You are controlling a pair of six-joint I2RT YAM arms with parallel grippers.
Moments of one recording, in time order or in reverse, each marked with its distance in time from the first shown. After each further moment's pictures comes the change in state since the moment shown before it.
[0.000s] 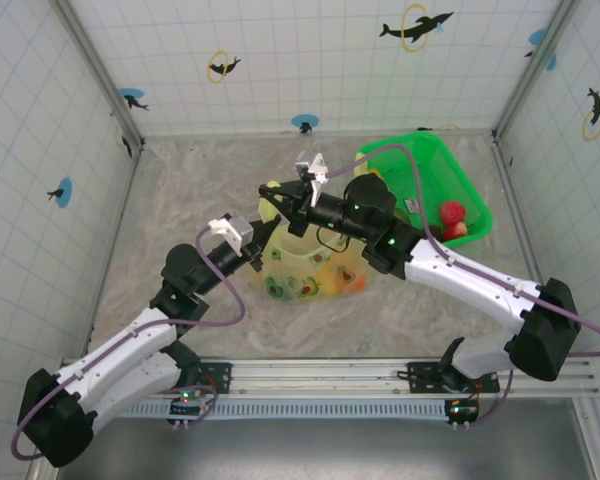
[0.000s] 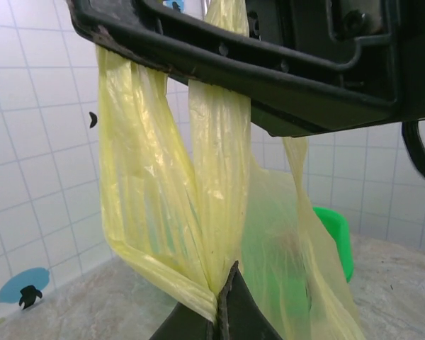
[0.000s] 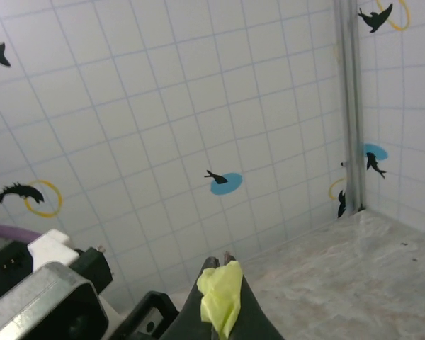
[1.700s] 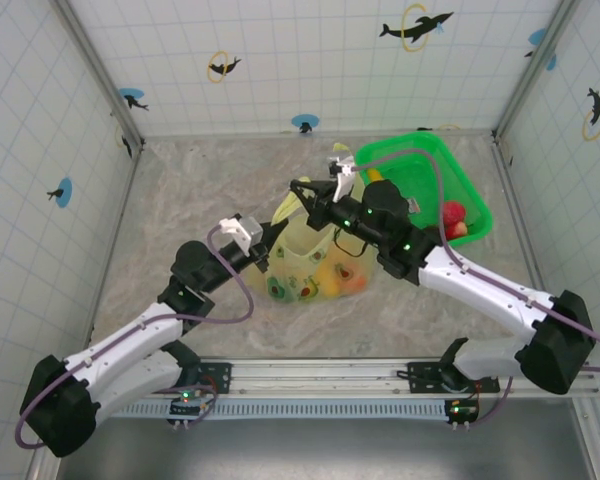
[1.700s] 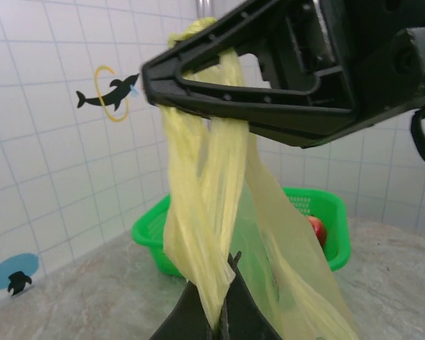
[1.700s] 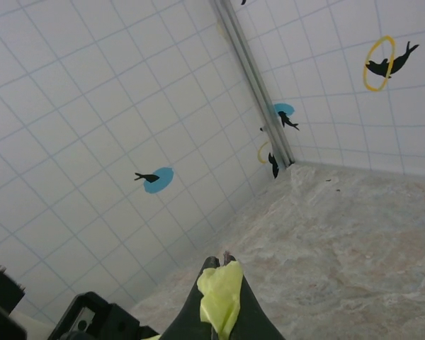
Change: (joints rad) left arm -0.010 0.074 -0.007 0.031 -0.024 0.004; right arm -0.077 -0.099 -0.137 -0.061 0.174 0.200
